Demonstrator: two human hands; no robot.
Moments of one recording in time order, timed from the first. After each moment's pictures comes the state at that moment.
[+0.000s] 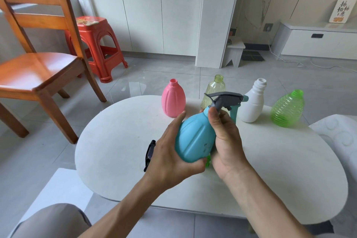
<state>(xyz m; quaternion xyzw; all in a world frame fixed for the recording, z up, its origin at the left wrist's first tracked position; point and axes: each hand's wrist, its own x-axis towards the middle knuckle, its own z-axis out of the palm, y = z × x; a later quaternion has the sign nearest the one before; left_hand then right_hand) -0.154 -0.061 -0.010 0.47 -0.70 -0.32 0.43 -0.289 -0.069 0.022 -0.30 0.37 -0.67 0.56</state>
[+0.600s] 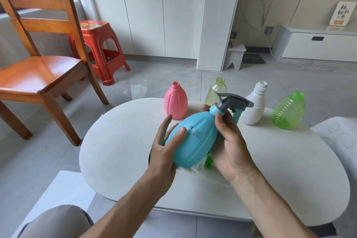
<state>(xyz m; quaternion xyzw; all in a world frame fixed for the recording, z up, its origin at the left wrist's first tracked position) -0.149 -0.069 -0.010 0.35 -0.38 -0.67 0.53 -0.300 -0.069 0.016 -0.31 0.26 -0.67 0.62</state>
